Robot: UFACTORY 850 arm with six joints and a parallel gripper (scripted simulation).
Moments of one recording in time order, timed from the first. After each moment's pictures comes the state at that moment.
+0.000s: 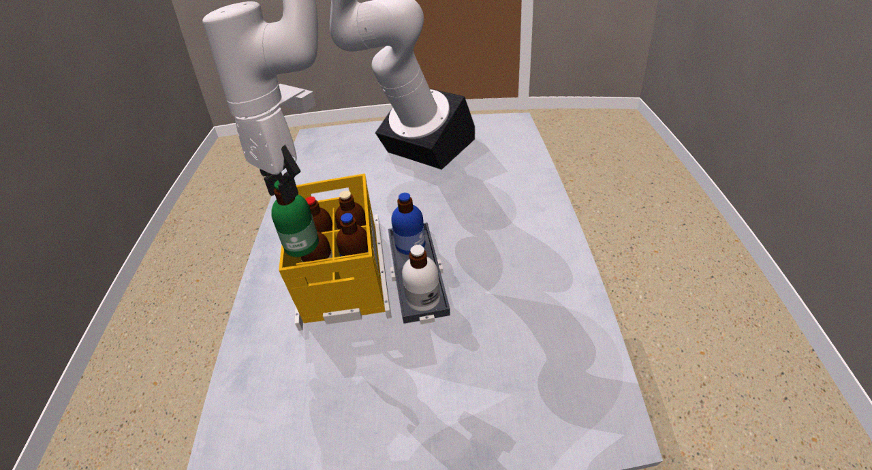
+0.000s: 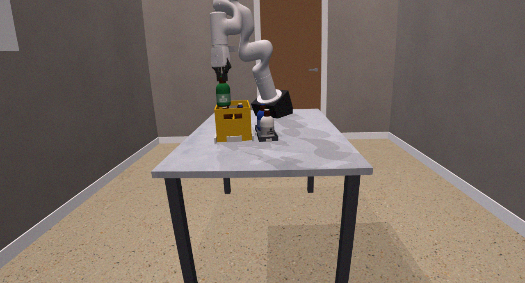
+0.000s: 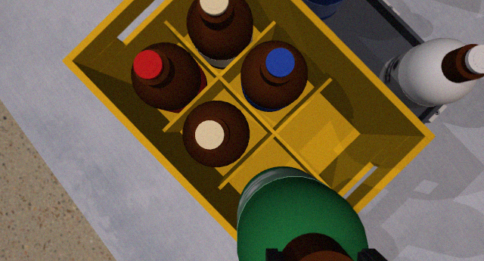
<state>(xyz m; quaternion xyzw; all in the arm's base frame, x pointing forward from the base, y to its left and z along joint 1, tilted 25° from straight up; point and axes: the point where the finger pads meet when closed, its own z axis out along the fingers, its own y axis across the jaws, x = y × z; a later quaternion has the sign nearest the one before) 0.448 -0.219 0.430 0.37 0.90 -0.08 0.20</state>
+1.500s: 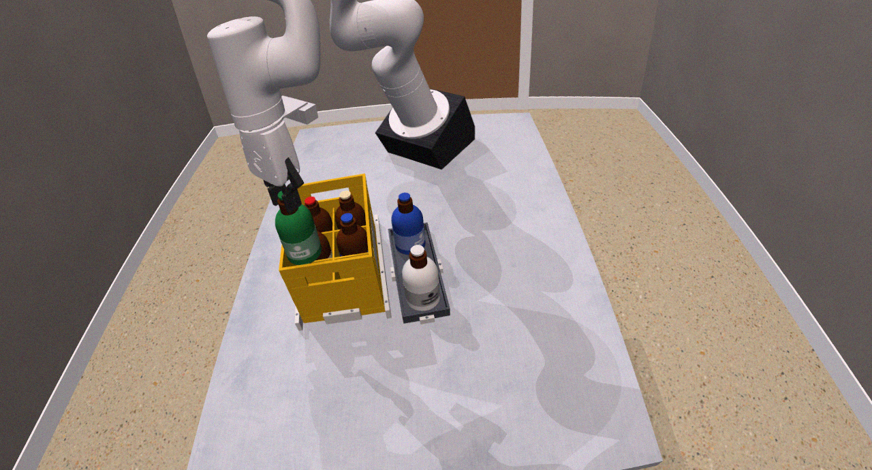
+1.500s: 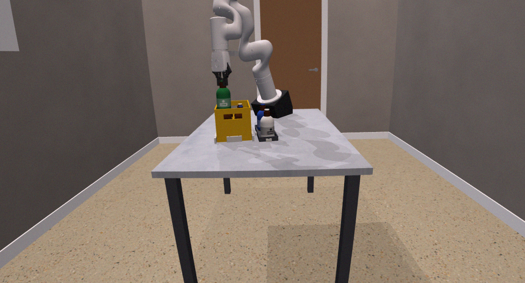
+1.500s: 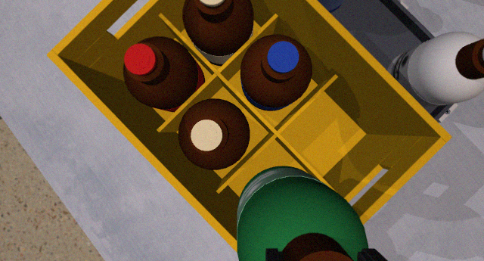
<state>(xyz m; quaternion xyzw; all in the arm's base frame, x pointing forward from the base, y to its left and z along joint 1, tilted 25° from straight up) 0.455 -0.226 0.409 0.37 0.90 -0.08 0.20</state>
